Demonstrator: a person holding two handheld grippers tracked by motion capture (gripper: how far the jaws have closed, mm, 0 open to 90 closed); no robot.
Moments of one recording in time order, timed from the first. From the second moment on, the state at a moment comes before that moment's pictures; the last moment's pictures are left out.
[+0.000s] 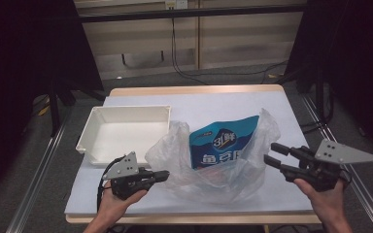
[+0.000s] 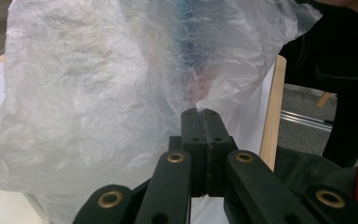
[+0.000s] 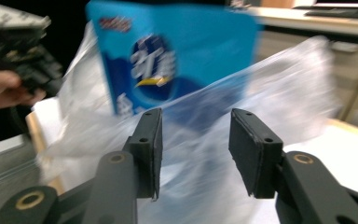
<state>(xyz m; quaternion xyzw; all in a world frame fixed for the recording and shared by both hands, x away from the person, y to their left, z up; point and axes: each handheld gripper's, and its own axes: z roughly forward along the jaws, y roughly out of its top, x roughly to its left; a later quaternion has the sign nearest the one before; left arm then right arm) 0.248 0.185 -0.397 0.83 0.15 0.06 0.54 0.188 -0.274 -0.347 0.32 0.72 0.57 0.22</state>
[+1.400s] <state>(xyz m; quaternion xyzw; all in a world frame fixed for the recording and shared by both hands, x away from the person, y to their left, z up) 0.261 0.177 -0.336 0.78 0.14 0.08 0.60 0.241 -0.280 -0.333 0.32 0.70 0.61 0.20</state>
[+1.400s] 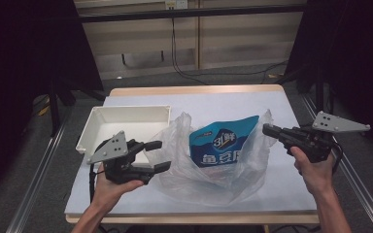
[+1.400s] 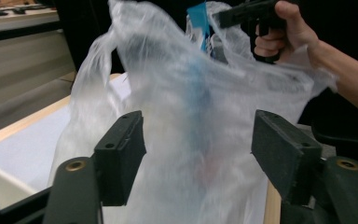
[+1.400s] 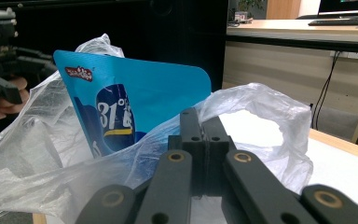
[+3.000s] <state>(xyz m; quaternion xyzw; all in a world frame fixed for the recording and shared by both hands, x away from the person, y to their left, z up) 0.248 0.195 -0.323 0.78 0.13 0.10 0.60 0.212 -0.303 -0.325 0.31 0.70 0.61 0.20</state>
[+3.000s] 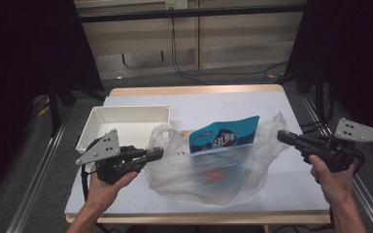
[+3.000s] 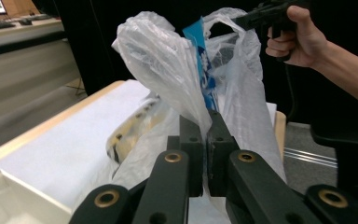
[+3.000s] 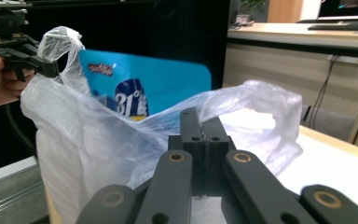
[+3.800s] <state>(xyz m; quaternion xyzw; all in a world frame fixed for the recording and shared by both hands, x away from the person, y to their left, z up) 0.260 0.188 -0.379 0.81 0.17 0.05 0.56 0.218 -0.302 -0.362 0.34 0.74 0.54 0.19</state>
